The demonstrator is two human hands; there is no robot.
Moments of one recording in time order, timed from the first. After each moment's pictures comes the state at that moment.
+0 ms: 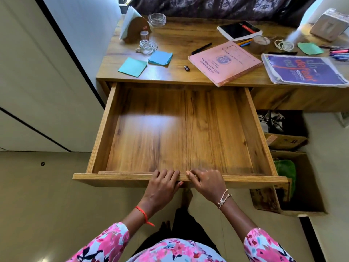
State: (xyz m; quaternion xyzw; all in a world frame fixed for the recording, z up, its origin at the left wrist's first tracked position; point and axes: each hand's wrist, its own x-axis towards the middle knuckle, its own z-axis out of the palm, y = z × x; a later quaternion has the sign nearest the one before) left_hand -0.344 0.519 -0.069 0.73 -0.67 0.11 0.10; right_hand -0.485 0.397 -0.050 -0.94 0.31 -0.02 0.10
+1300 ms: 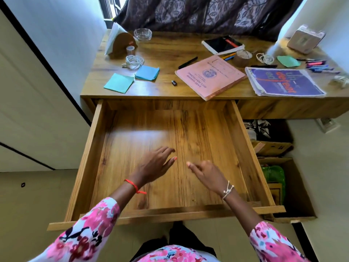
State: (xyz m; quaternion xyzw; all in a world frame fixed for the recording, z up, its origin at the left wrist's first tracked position) left_hand -0.275 0.418 -0.010 0.66 -0.71 -0.07 0.22; right_hand -0.465 0.333 -0.008 -0.87 0.37 -0.02 0.32
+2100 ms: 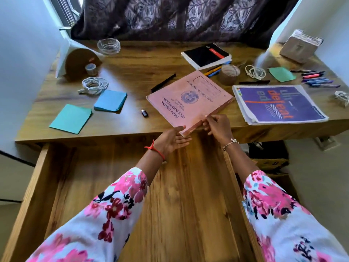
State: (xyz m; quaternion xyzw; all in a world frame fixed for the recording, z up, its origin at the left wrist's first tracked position) left_hand -0.271 0.113 0.003 0.53 -0.04 -0.68 0.51; right_hand -0.408 0.021 0.016 -0.69 0.54 -0.25 0.41
